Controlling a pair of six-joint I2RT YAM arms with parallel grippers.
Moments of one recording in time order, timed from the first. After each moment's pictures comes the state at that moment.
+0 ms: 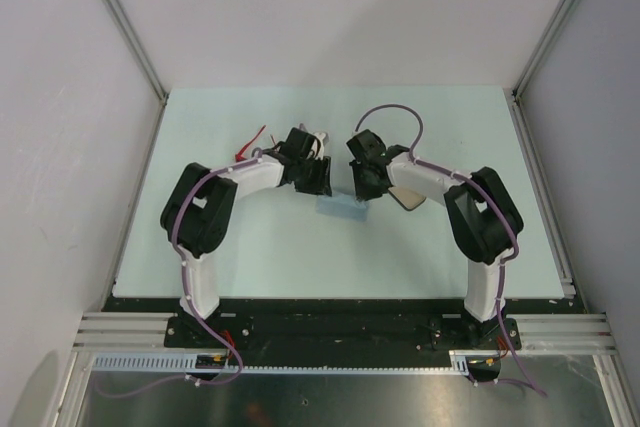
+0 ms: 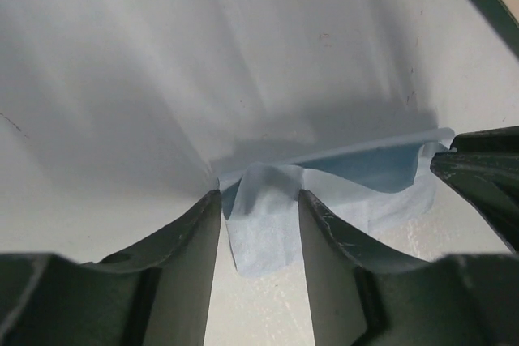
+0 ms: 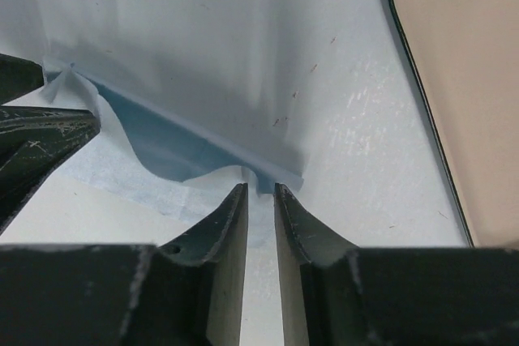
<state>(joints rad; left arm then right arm) -0.52 1.96 1.27 -0.27 0.22 -0.33 0.61 1.93 1.37 -0.53 0.10 0.43</state>
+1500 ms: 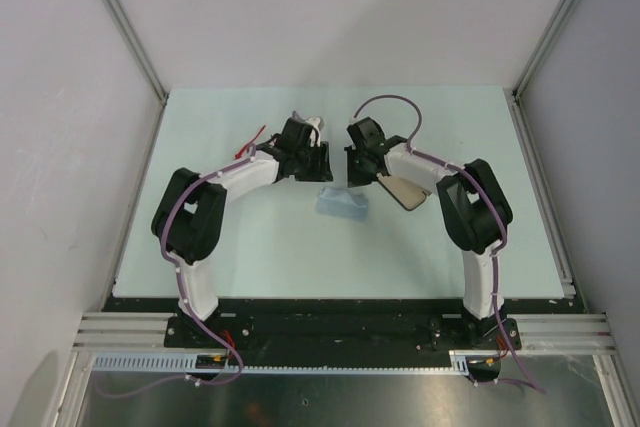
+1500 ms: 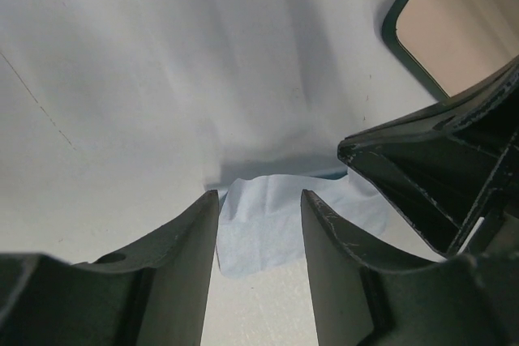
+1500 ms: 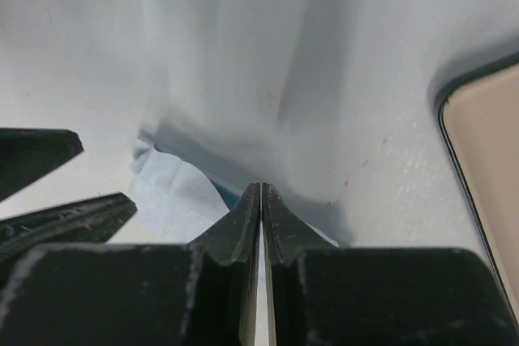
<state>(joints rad) -0.52 1.89 1.30 -0.26 0.16 -0.40 0.57 2.01 1.46 -0.44 -0.03 0.47</state>
